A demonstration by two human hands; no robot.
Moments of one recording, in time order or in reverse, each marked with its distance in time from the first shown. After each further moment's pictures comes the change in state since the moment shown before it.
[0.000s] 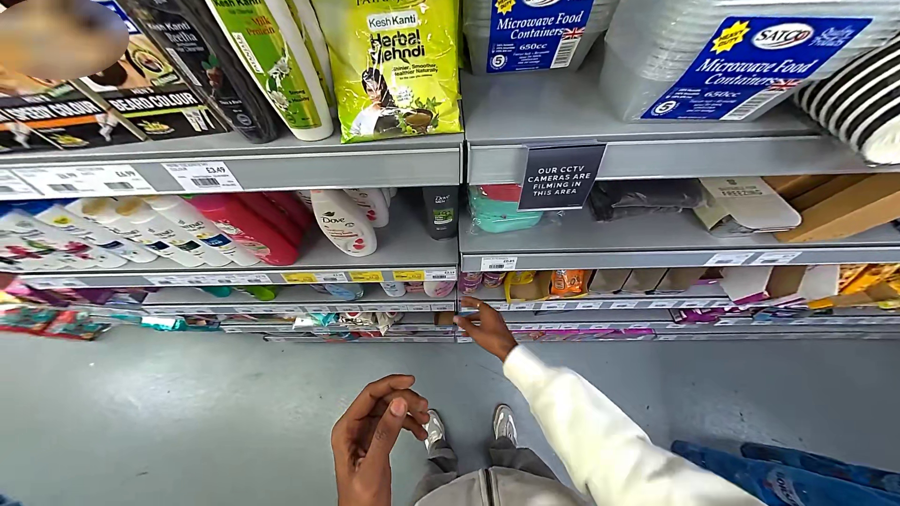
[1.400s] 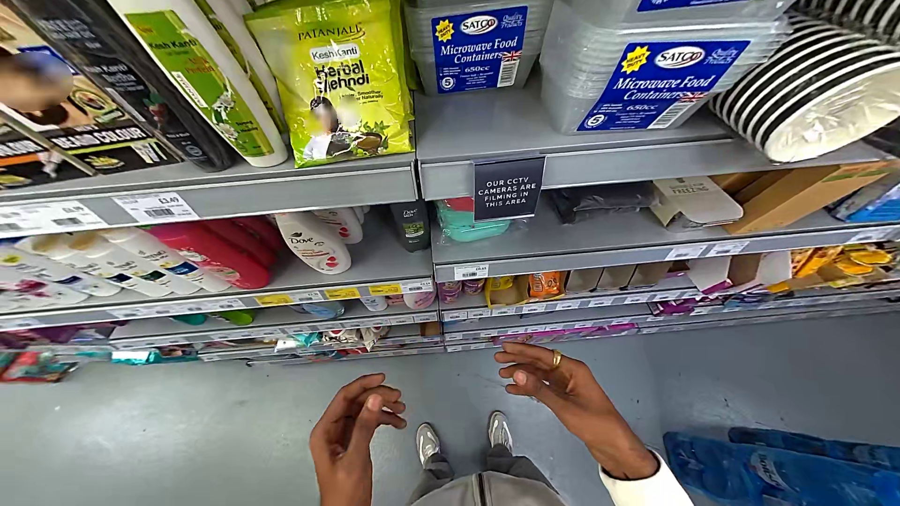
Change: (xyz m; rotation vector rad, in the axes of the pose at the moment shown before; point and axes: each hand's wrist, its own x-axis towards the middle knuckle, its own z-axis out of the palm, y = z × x) left_hand 0.014 -0.021 0.003 0.068 0.021 0.033; right_hand -0.173 -0.053 -0.098 0.451 -0.026 -0.273
